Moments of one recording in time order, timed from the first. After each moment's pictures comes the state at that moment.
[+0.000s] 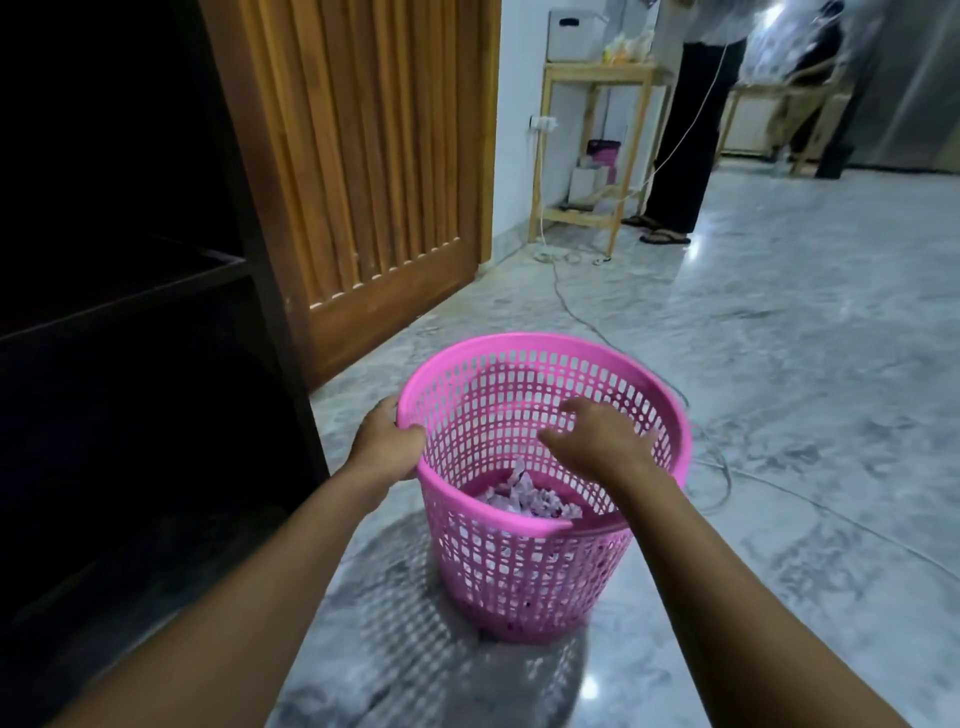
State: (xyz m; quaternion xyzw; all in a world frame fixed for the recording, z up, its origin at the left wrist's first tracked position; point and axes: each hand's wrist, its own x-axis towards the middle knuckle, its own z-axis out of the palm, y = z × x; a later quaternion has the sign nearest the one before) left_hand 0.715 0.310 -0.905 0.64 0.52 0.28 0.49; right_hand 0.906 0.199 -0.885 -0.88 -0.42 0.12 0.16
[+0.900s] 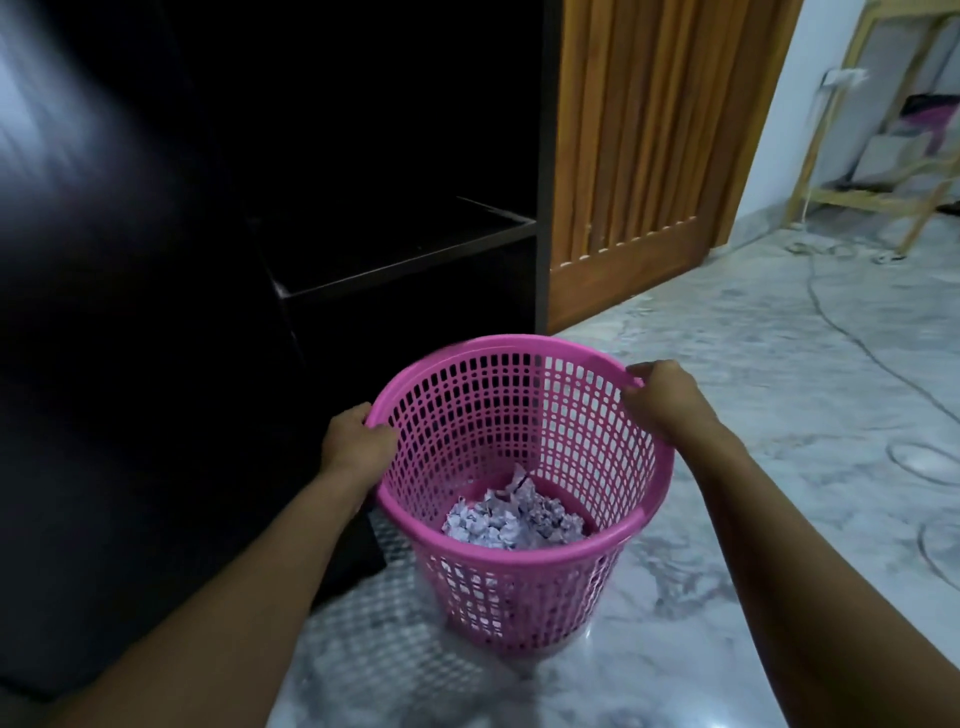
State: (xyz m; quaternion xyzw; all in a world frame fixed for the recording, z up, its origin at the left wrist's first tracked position) left_hand 0.469 0.242 -0.885 0.47 0.71 0.39 0.34; right_hand 0.763 0.265 -0.868 -0.76 -0.54 0.23 0.28
